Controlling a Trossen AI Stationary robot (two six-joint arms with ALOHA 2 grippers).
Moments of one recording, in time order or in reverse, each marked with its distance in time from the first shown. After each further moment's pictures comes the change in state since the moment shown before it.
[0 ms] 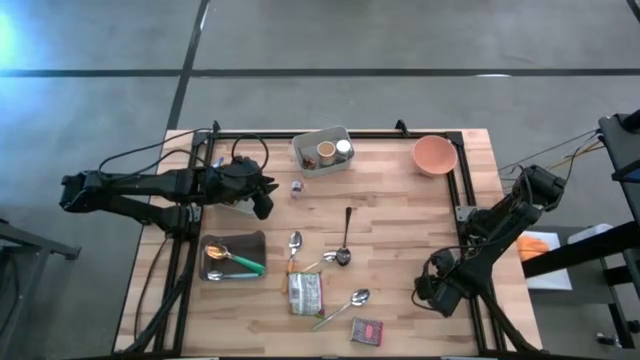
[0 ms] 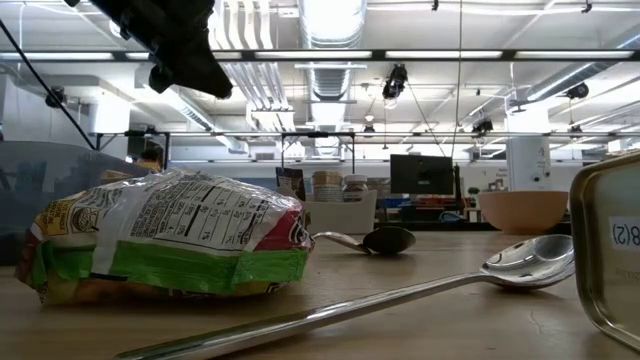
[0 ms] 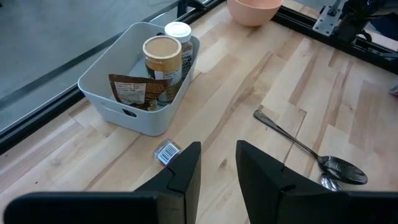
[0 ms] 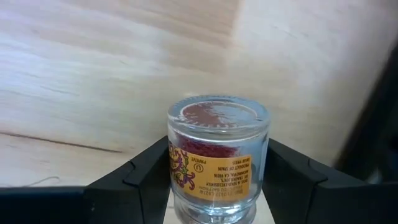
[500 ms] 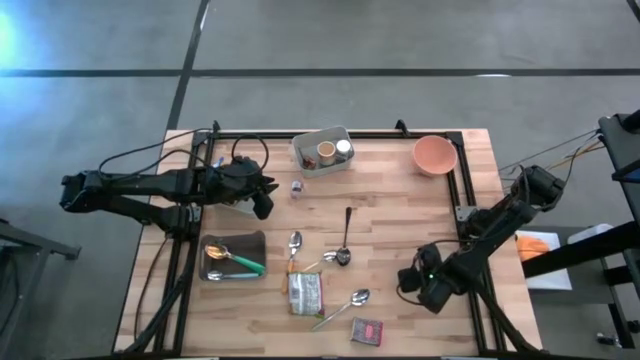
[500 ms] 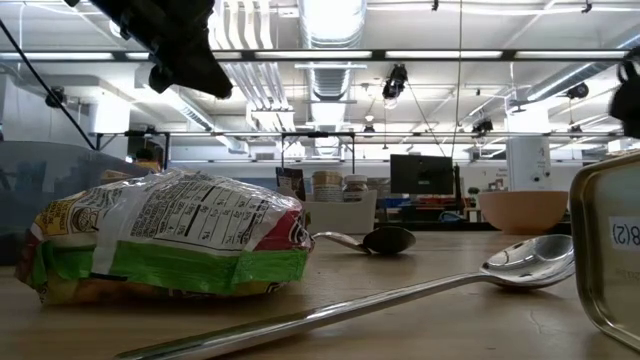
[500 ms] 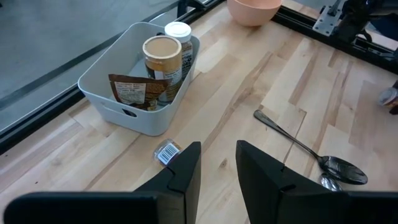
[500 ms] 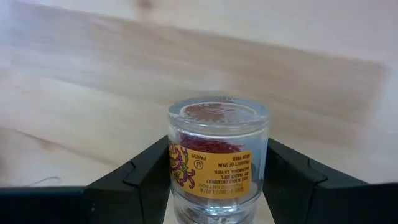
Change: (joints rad) left arm 0.000 0.000 0.000 0.000 0.000 0.000; right arm -0.081 0.001 0.006 0.134 0.286 -0.061
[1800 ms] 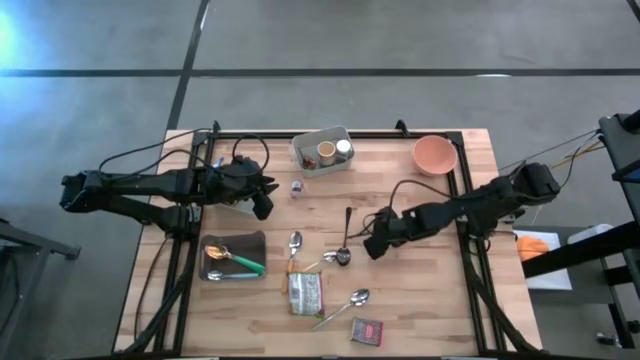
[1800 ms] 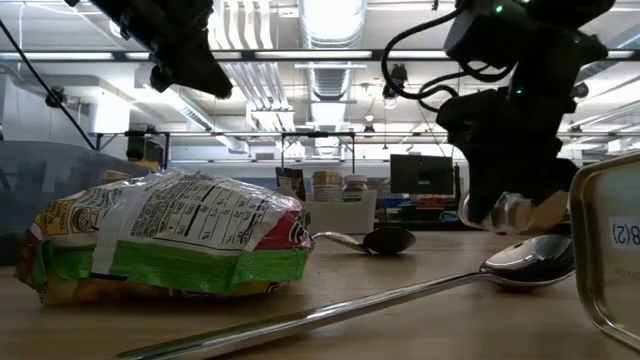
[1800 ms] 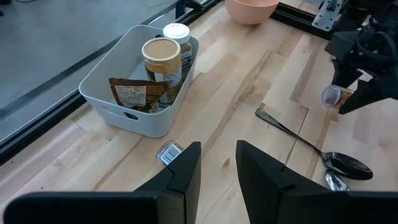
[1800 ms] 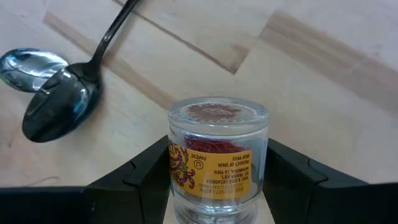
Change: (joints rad) left arm 0.000 0.000 0.000 0.001 0.000 0.038; right arm -0.643 -0.002 0.007 0.273 -0.145 -1.004
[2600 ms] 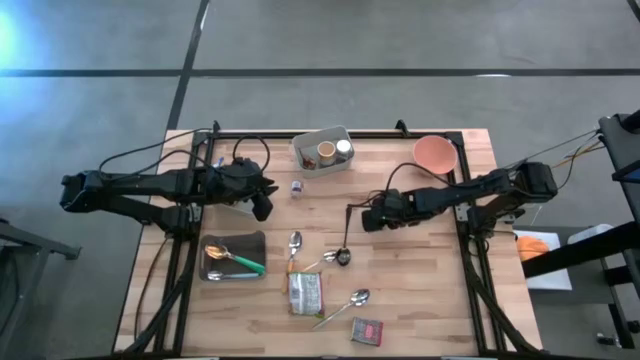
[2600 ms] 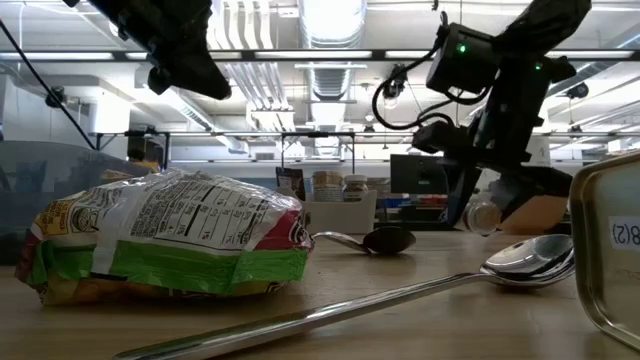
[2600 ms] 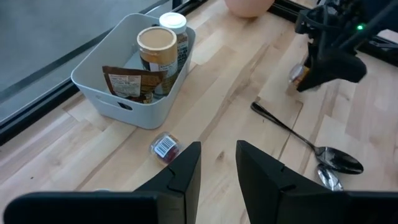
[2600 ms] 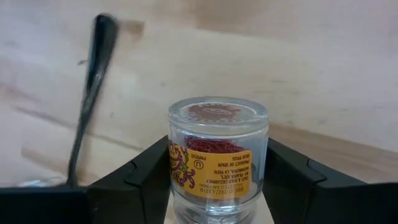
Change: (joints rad) left arm -0.001 0.000 0.000 -0.023 0.026 -0.038; right arm -0.199 0.002 -0.013 -0.012 0.024 0.182
